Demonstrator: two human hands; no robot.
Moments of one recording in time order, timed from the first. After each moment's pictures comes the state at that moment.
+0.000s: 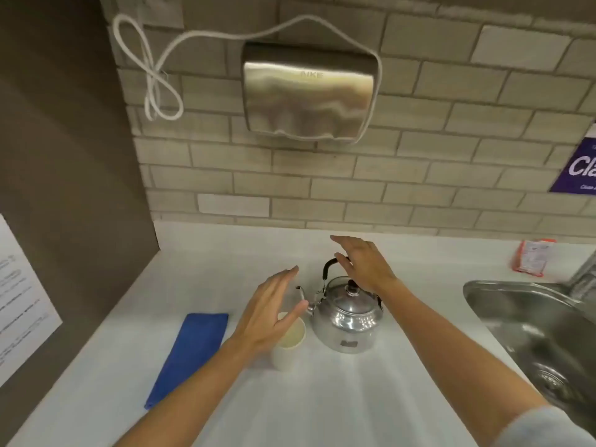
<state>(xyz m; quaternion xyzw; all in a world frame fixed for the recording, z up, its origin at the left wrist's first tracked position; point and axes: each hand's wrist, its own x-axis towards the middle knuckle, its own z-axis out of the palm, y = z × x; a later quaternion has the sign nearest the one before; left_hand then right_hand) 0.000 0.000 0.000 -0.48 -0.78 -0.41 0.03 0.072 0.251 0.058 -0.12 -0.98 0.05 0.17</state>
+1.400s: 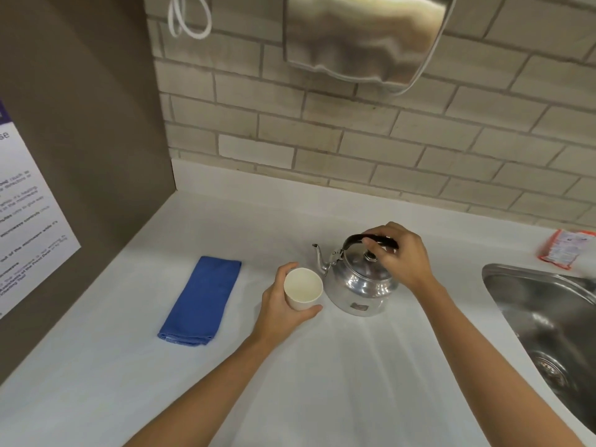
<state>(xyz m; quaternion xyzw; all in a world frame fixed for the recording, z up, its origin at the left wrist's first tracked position) 0.039 0.001 -0.081 -0.25 -0.75 -0.61 -0.08 0.119 0.229 0.048 -0.17 -0.92 0.24 0.25</state>
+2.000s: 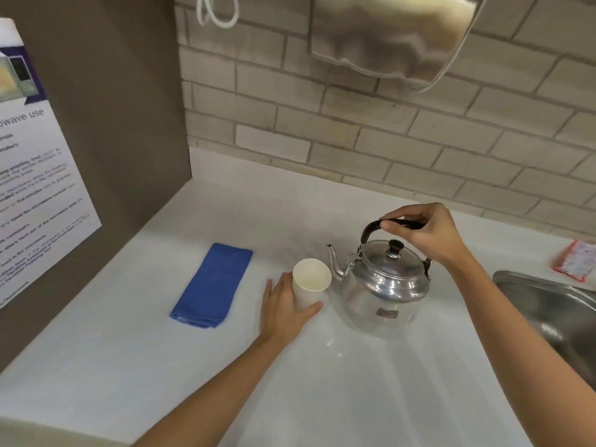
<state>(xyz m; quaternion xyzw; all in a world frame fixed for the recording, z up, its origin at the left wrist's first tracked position) 0.054 -0.005 -0.091 -0.21 -0.83 -0.52 -0.05 0.123 0.221 0.112 -0.16 -0.90 0.35 0.19</state>
